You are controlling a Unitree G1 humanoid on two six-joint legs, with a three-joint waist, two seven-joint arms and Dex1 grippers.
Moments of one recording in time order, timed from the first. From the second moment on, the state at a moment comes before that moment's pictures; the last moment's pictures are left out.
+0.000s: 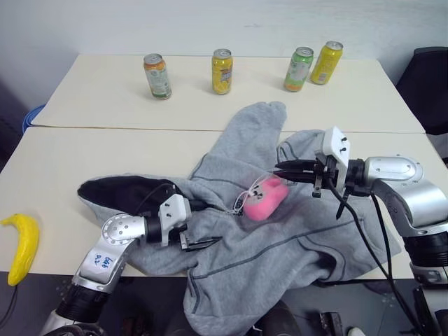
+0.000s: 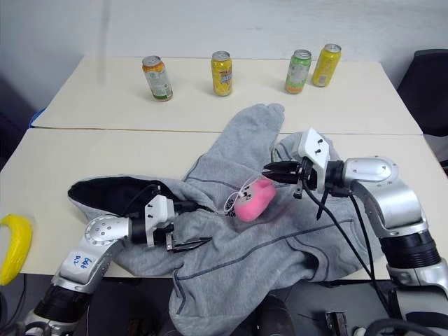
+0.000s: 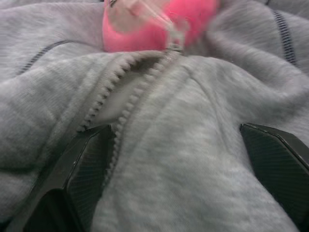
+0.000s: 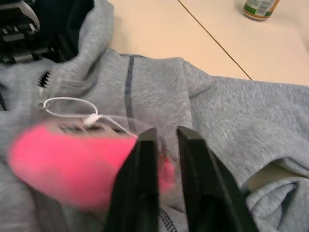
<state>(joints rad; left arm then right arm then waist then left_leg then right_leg) -0.19 0.57 -0.14 -0.18 -0.28 0.18 -0.92 -0.55 -0.79 0.07 -0.07 0.42 0.39 1.06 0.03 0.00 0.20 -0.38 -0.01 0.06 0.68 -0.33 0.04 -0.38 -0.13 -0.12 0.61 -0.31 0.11</state>
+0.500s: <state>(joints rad) -0.04 0.70 -0.03 -0.22 -0.34 0.22 -0.99 -0.41 -0.97 -0.15 -0.31 0.83 1.01 1.04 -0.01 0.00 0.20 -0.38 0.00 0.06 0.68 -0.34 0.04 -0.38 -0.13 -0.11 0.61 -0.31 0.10</state>
